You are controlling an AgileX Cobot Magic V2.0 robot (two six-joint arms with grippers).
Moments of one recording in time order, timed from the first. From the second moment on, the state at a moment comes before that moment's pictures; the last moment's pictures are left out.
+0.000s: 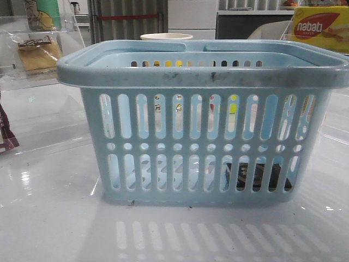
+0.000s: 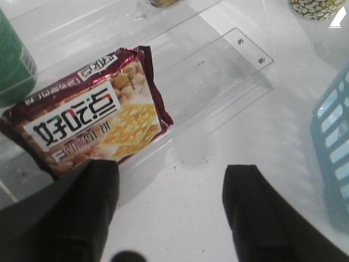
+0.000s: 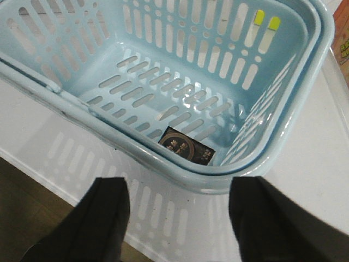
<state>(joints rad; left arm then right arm) -0.05 1.06 -0.81 -0.09 0.54 0.10 0.49 0.86 -0.88 0.01 0.77 0.04</state>
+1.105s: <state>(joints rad) -0.03 1.87 -1.58 -0.14 0.49 -0.09 0.49 0.86 -0.87 0.01 0.77 0.04</state>
